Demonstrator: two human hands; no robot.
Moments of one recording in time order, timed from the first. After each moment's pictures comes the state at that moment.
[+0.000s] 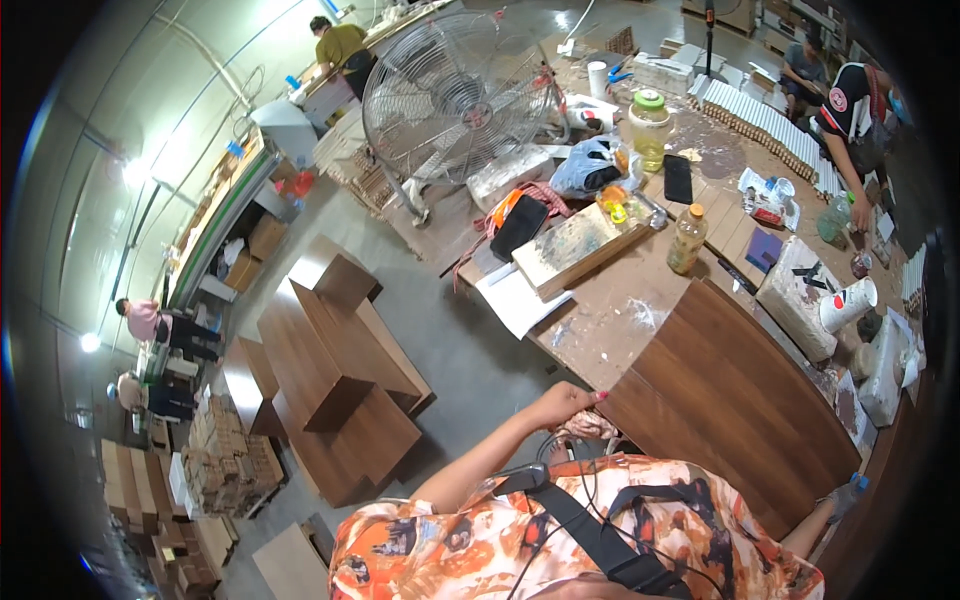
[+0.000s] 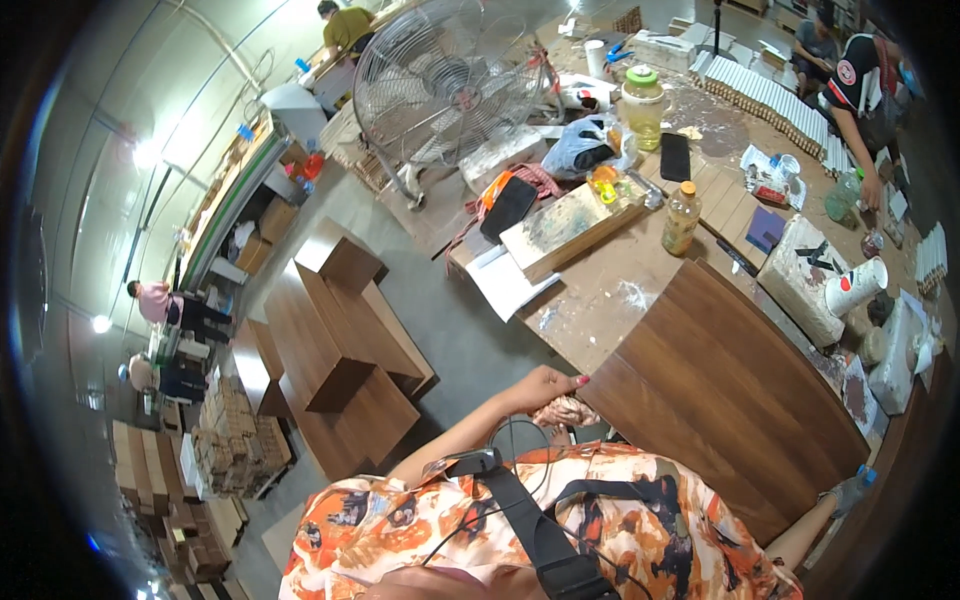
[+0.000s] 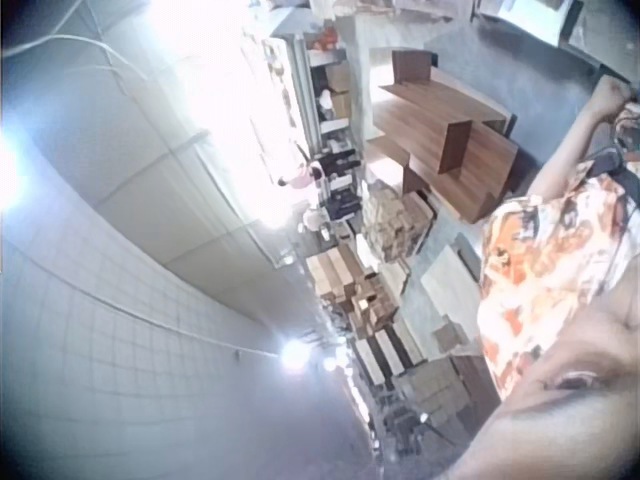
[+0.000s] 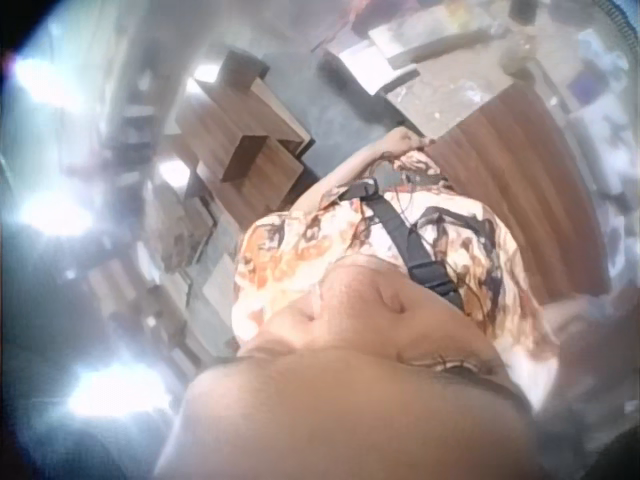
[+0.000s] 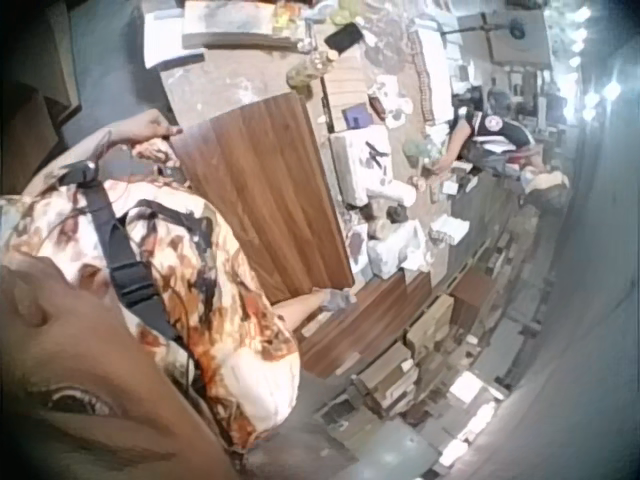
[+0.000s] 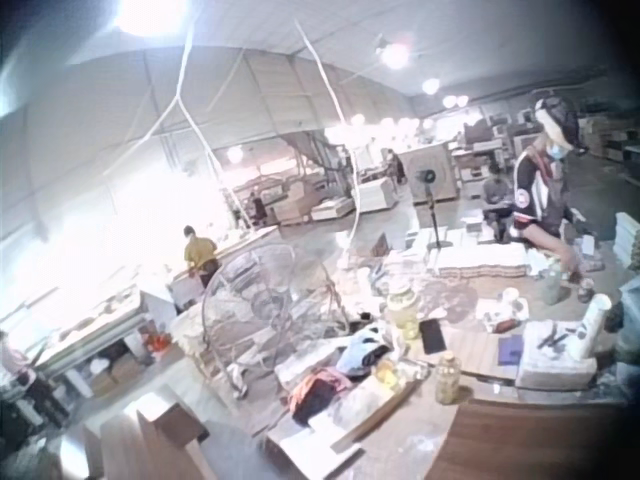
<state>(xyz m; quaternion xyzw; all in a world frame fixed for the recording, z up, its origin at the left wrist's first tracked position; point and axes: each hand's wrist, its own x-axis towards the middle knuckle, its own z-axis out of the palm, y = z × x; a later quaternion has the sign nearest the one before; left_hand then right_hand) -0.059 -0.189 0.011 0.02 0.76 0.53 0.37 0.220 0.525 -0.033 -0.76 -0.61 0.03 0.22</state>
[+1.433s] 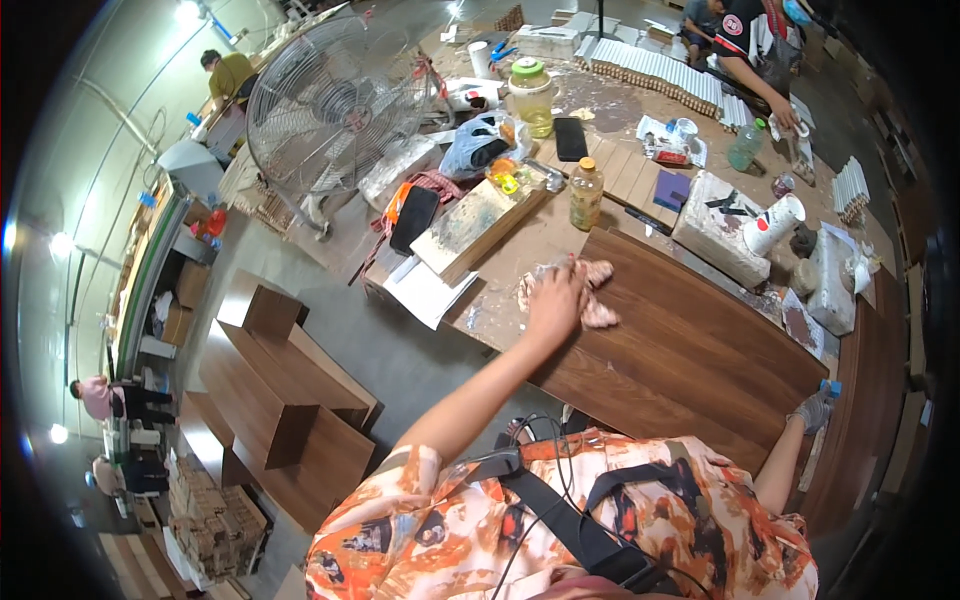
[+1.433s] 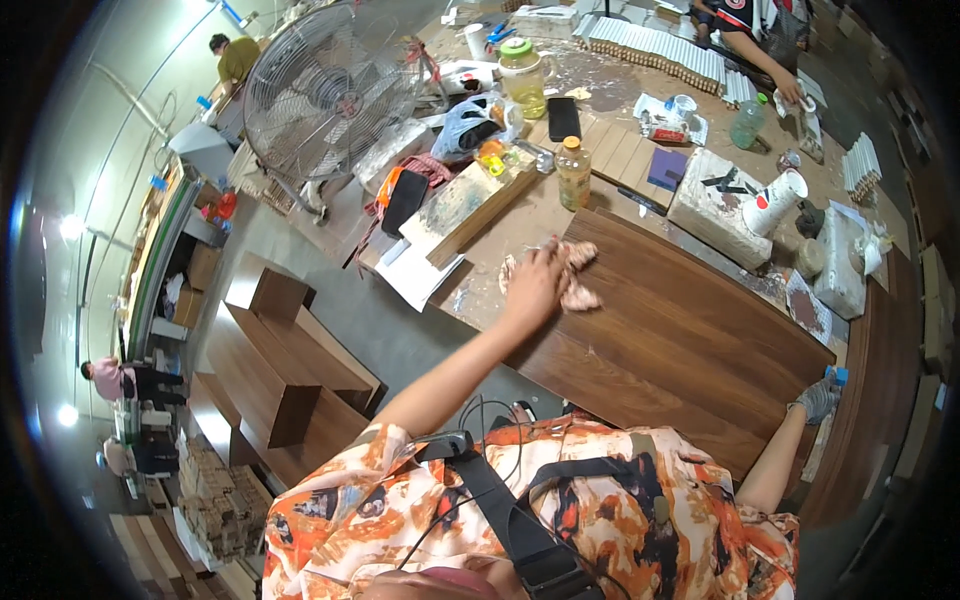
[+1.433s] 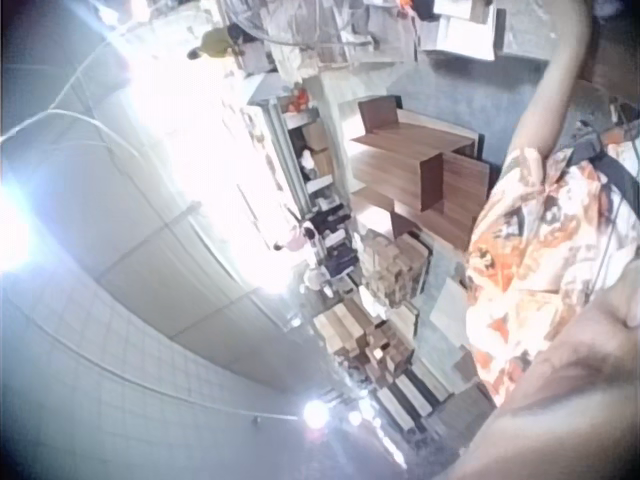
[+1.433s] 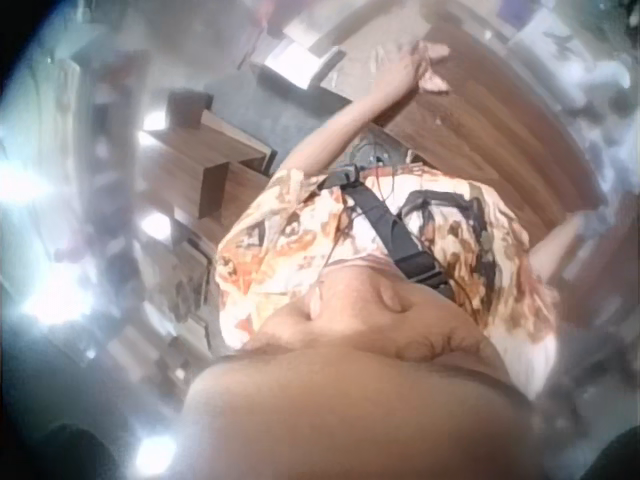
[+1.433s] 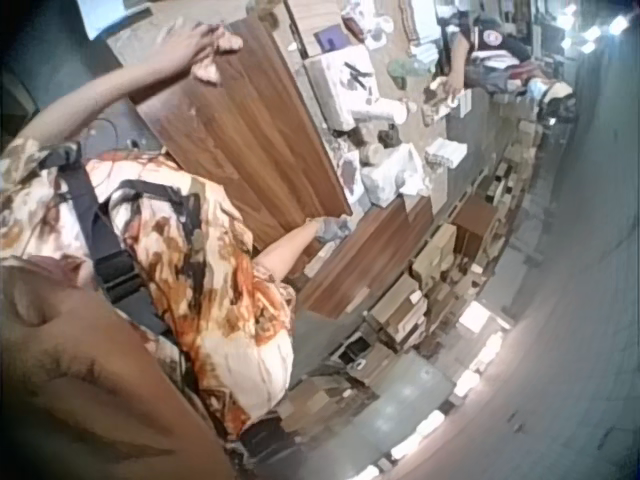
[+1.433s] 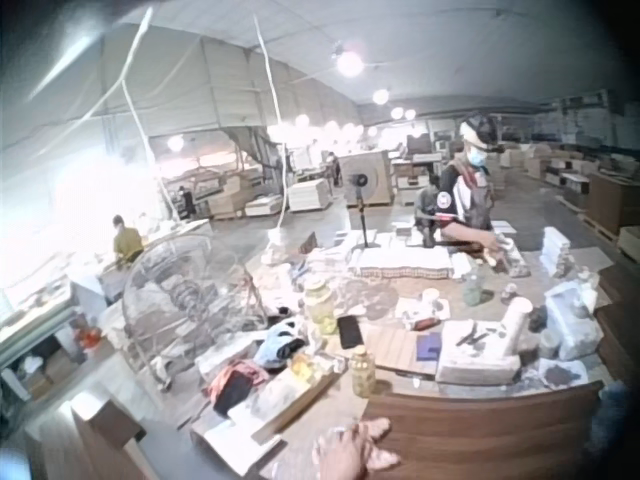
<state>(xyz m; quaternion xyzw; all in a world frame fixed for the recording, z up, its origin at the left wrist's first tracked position) -0.138 -0.034 0.006 0.28 0.93 0.23 -0.08 0.222 0.534 -0.033 -0.75 -0.60 0.06 0.28</state>
